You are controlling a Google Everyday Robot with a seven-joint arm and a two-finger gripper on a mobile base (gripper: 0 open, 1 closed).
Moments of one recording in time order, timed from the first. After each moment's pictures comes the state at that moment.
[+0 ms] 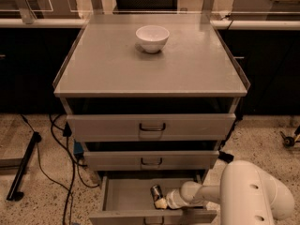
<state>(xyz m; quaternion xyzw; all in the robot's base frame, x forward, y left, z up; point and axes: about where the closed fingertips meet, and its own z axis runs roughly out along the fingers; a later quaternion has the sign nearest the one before) 0.519 -0.075 0.117 -0.23 0.93 0.24 0.16</state>
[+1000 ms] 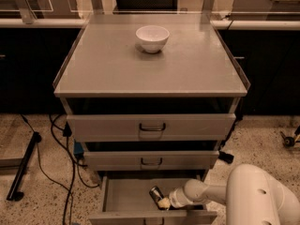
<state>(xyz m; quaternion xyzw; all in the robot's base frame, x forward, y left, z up) 0.522 -0.081 0.124 -0.26 0.92 0.25 0.16</state>
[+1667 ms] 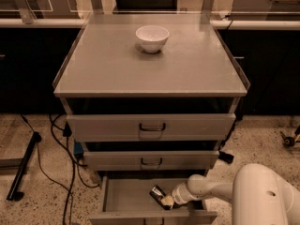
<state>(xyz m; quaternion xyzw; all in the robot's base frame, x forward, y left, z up) 0.528 -0.097 0.146 -0.34 0.89 0.24 0.17</state>
